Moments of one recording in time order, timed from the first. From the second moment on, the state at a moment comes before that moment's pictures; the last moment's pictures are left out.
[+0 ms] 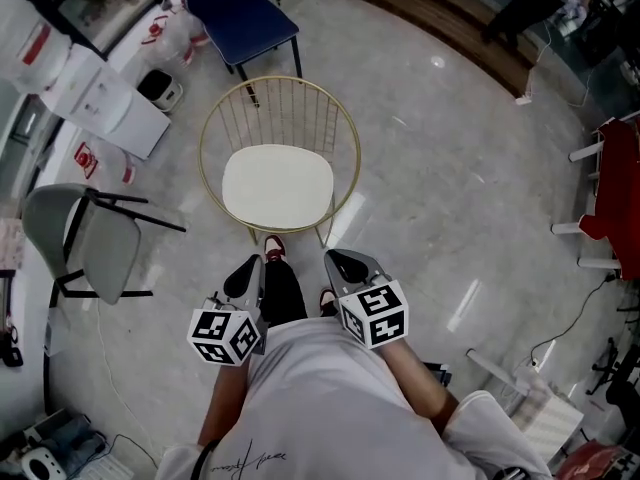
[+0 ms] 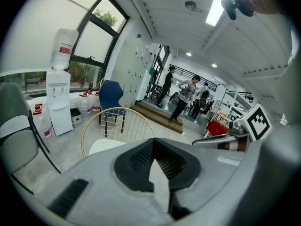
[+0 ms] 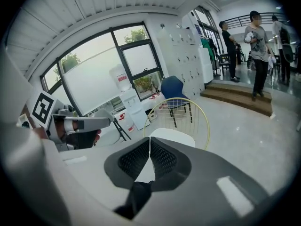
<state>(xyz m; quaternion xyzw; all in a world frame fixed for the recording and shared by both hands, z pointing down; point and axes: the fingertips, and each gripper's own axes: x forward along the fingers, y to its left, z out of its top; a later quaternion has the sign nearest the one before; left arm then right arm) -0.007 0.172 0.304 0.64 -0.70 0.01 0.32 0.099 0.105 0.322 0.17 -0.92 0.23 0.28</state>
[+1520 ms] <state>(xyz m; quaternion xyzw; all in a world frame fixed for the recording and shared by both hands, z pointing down) -0.172 0.078 0.331 0.71 -0.60 0.05 0.36 -0.047 0.036 0.334 0.30 -0.87 0.25 0.30</state>
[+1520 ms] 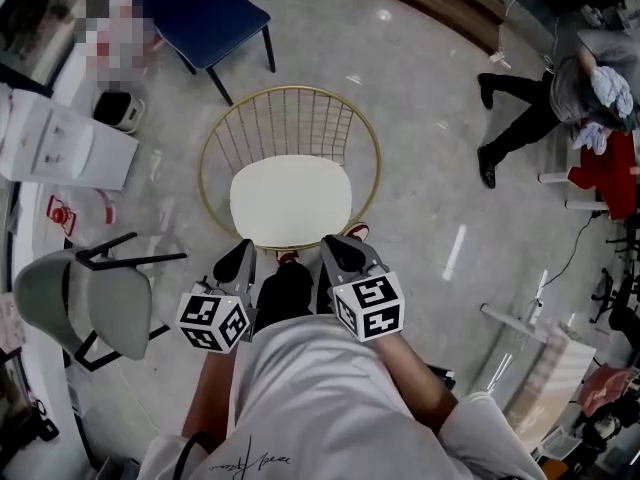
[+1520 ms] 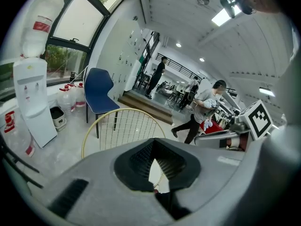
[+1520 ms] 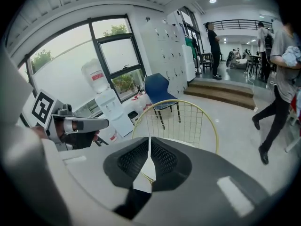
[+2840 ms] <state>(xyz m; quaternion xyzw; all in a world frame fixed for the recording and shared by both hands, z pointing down) -0.182 0.057 0.439 0.66 -0.59 0.08 0.46 -0.032 0.002 0.442 0.29 -0.83 0.31 0.36</state>
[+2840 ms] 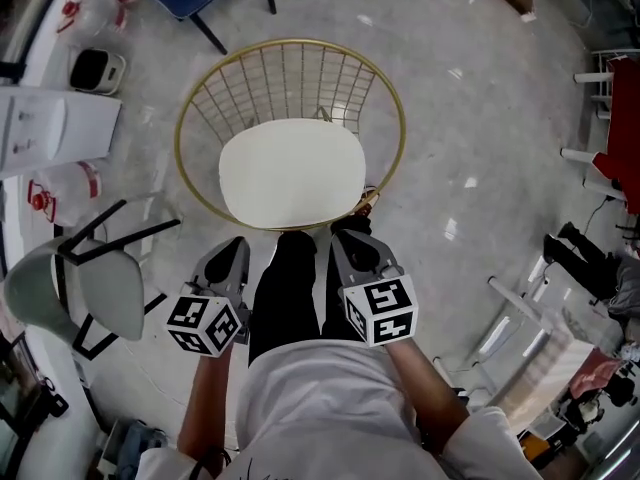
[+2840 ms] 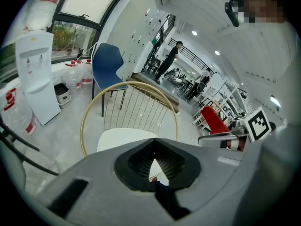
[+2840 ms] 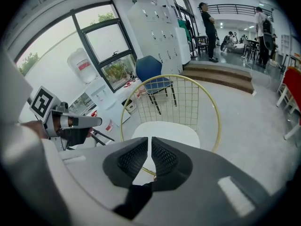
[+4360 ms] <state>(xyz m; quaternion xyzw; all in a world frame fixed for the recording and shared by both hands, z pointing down) -0.185 0.045 0.583 0.63 -0.58 0.13 0.50 -0.016 -0.012 0.593 0.28 -0.80 0.36 0.39</state>
